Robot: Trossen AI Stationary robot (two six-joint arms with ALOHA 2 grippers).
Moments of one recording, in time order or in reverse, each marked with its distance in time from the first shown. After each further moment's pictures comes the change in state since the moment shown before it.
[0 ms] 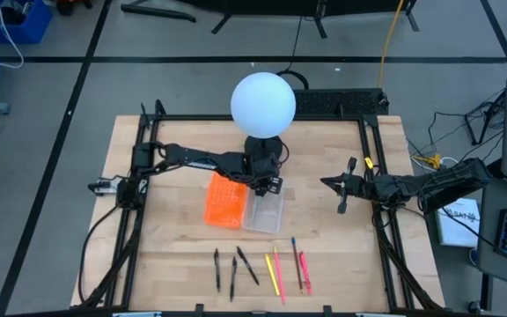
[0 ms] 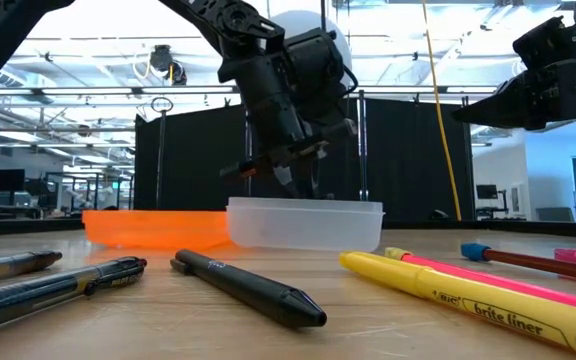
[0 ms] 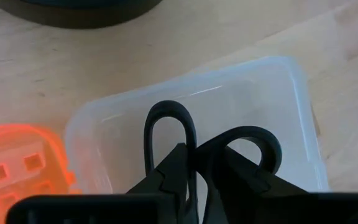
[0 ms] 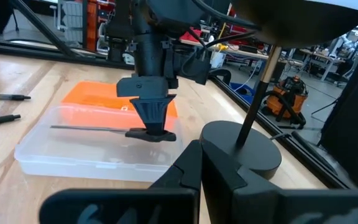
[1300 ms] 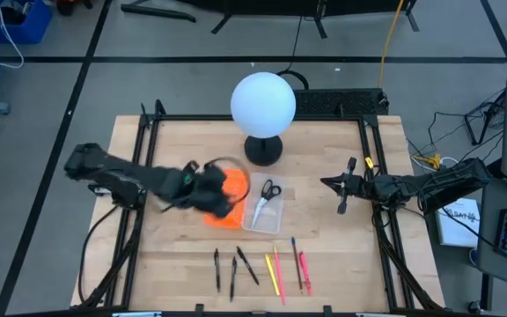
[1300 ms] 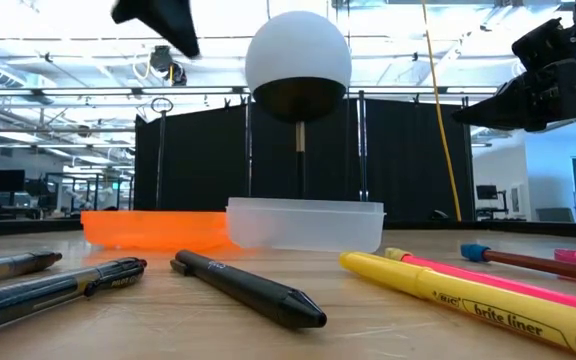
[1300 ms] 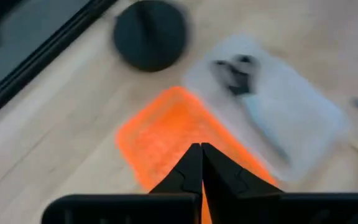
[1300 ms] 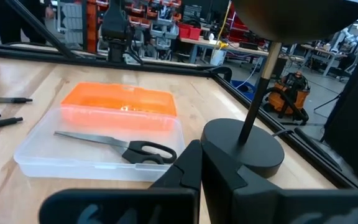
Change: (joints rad) left arm -0.421 -0.565 -0.096 -0.529 -0.491 0.203; right arm 0.000 0.000 0.000 -0.006 -0.001 0.029
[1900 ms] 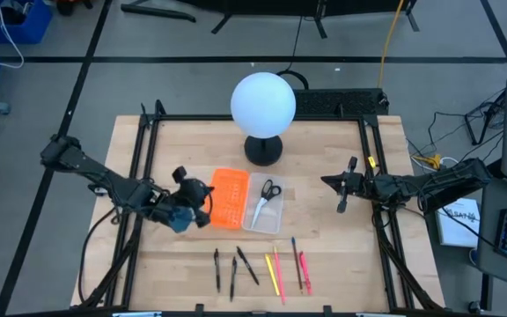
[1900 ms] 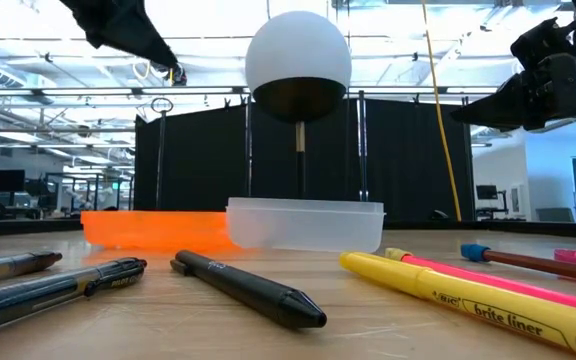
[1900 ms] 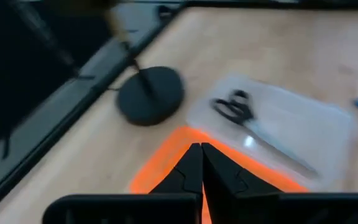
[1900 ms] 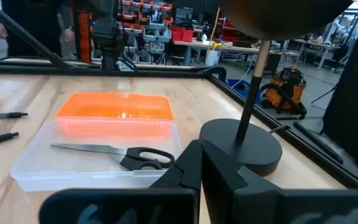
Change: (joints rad) left arm -0.110 -0.316 -0.510 0.502 -0.282 0.304; right arm -0.001 0.001 0.000 0.016 0.027 0.056
